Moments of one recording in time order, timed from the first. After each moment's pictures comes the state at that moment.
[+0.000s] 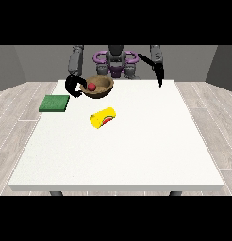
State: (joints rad) left arm -0.36 0.12 0.03 -1.11 -0.11 0.13 -0.23; right arm -0.40 -0.08 -0.20 -0.77 -0.23 -0.15 -0.05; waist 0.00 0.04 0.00
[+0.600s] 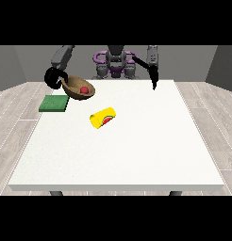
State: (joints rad) left arm -0.37 0.06 0.01 -1.07 -0.16 0.18 -0.25; right arm -0.45 -0.30 -0.27 -0.82 -0.29 -0.05 0.15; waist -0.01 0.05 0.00
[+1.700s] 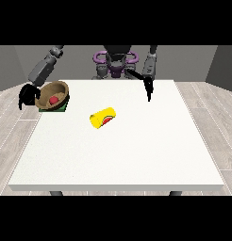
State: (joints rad) left arm -0.43 0.03 -0.12 -1.47 -0.29 0.29 -0.23; right arm -0.64 -0.73 -0.57 -0.40 -0.49 0.38 -0.10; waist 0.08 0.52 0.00
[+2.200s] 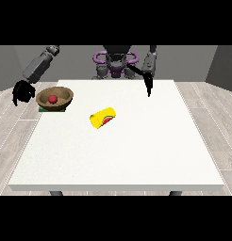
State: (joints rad) left arm -0.34 0.04 -0.14 -1.63 -0.31 0.29 -0.16; right arm -0.68 -0.80 -0.55 -0.35 -0.46 0.42 -0.08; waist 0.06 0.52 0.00
